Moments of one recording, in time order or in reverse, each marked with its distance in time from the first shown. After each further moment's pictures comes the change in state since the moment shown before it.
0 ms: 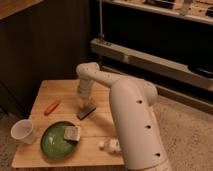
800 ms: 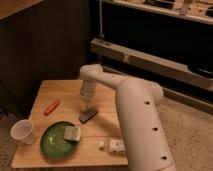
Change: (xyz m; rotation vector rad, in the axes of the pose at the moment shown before) arm -0.027 -0.005 0.000 0.037 -0.028 0.036
